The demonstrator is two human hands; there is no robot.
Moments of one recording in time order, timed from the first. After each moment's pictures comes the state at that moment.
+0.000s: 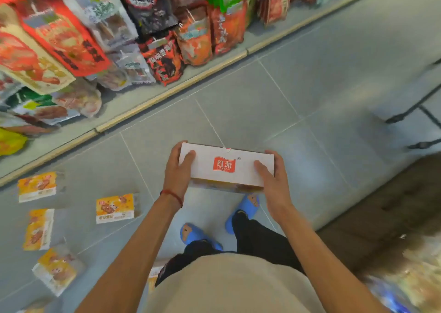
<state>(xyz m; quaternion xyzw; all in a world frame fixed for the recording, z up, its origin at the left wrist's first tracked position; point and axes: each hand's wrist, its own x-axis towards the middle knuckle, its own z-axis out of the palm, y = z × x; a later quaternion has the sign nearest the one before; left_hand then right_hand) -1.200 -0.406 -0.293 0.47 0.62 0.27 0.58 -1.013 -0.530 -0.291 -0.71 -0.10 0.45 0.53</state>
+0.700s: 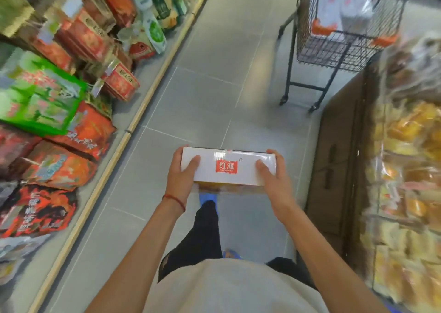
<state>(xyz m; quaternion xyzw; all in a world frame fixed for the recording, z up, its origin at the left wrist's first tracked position) -0.718 -0.337 -0.279 0.65 0.37 0.06 0.67 -0.648 -0.548 -0.268 -0.70 0.09 0.25 0.66</state>
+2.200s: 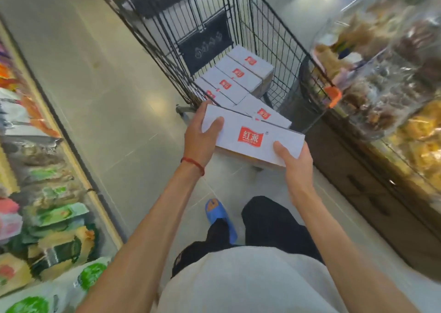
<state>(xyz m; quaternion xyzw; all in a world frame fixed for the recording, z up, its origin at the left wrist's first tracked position) 0.263 -0.282 -0.214 0.77 -0.07 -0.23 0.59 0.100 -0.424 -0.241 -0.55 0.44 -0.20 0.68</state>
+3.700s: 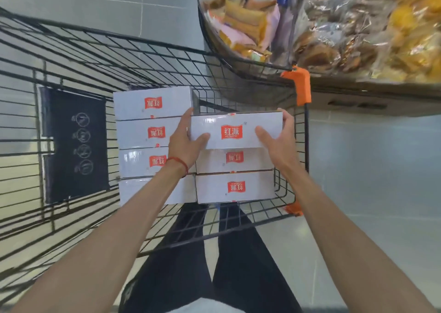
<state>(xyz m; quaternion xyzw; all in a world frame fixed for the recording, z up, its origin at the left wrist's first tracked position) 0.510 -0.589 -0.409 0.74 -0.35 -0.52 0.25 0.279 -0.620 -0.410 -0.42 0.70 -0.23 0.53</state>
